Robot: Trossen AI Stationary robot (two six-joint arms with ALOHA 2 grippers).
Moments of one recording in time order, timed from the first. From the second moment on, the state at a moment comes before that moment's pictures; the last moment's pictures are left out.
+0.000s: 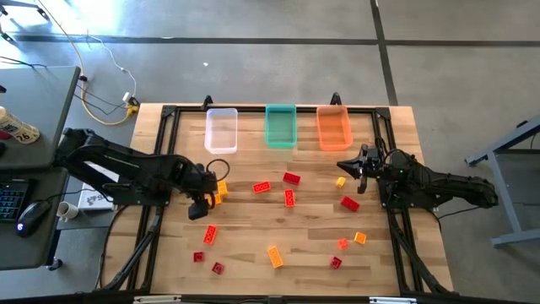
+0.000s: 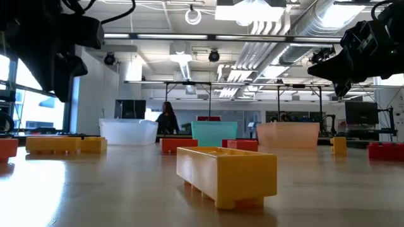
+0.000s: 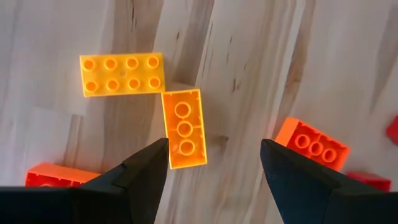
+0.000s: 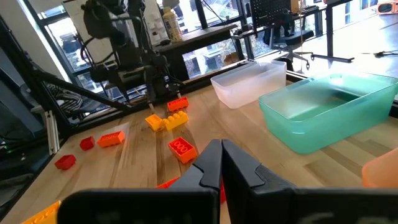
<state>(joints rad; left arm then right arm) -0.09 1.12 0.72 -0.87 0.02 -0.44 -0.20 0.08 0.01 0.01 0.00 0.29</state>
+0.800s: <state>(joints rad) -0.09 1.40 0.72 -0.76 0.02 -0.42 -0.20 0.08 0.01 0.01 0.00 0.29</state>
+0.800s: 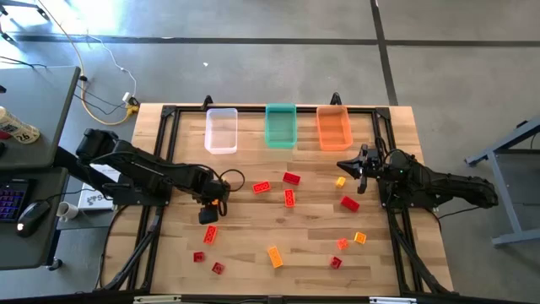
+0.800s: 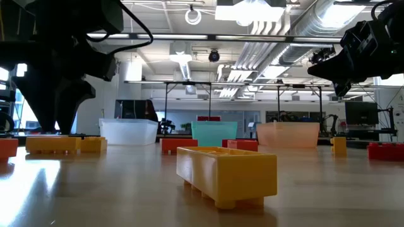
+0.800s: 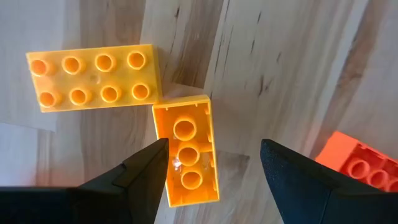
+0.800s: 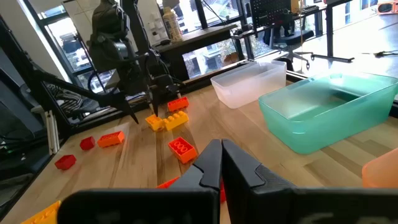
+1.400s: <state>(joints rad) -0.09 1.50 0.73 -0.75 -0.05 -0.52 -0.20 0.08 0.01 0.01 0.00 0.29</state>
